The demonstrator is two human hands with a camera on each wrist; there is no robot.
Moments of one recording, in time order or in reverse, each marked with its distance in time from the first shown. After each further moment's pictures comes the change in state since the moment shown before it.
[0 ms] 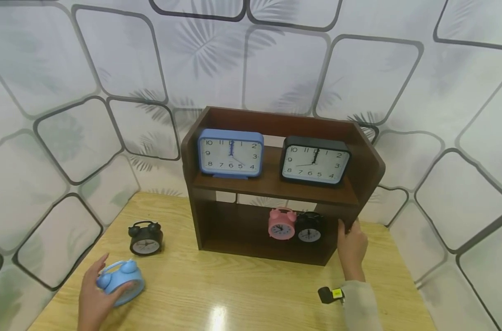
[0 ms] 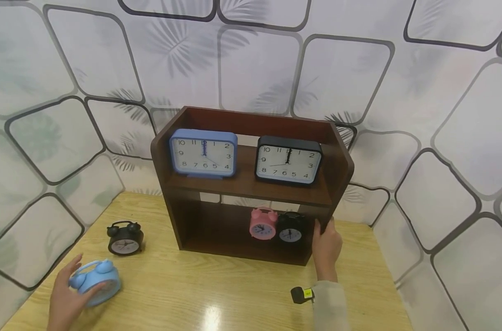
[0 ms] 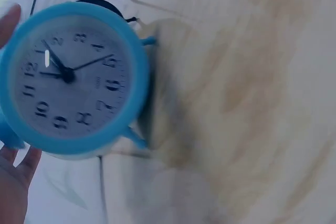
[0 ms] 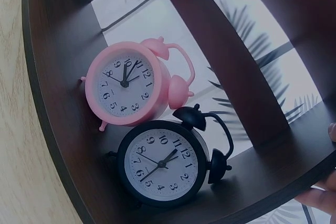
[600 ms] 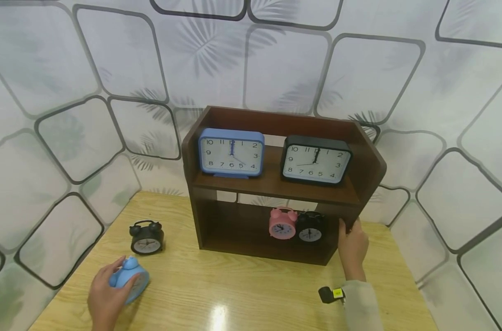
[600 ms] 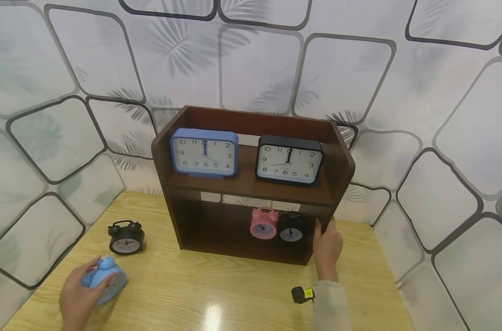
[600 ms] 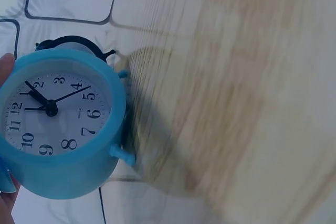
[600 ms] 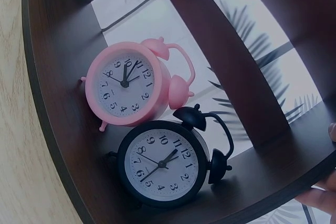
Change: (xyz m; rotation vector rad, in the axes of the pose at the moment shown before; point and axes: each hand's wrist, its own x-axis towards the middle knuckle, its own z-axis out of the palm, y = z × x) left_hand -0.004 0.014 0.019 0.191 0.202 0.193; right_hand 0.000 0.000 0.000 -0.003 -0.026 0.010
